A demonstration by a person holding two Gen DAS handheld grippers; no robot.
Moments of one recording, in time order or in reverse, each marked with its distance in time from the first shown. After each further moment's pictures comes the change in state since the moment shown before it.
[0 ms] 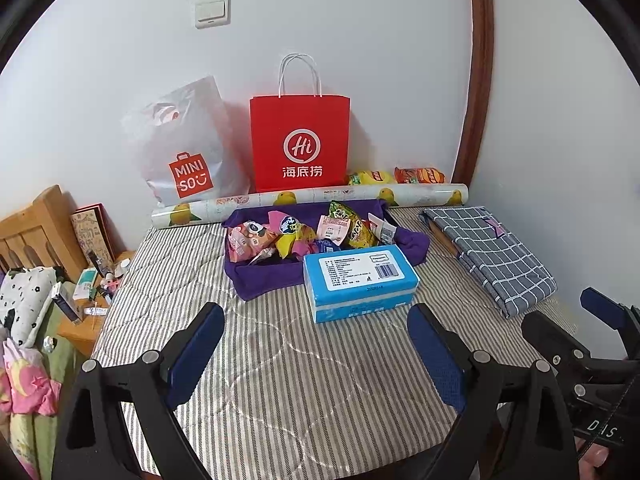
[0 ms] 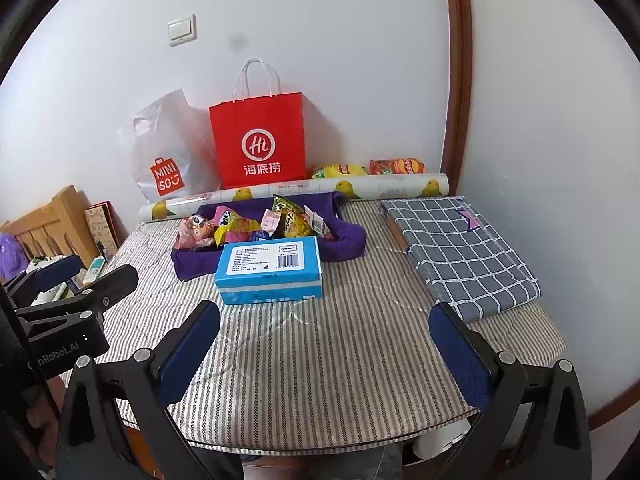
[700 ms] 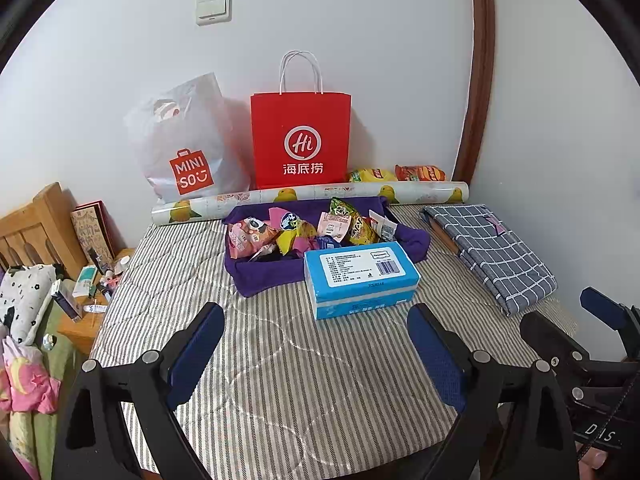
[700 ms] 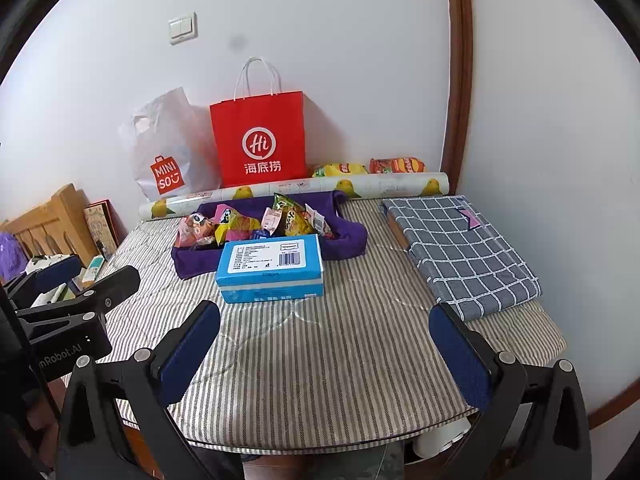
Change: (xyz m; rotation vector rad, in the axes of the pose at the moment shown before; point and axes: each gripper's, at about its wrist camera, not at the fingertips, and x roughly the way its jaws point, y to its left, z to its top) left arm 0.001 0.000 -0.003 -0.003 0.005 0.000; right arm 0.001 0.004 -0.003 -0.004 0.001 -0.003
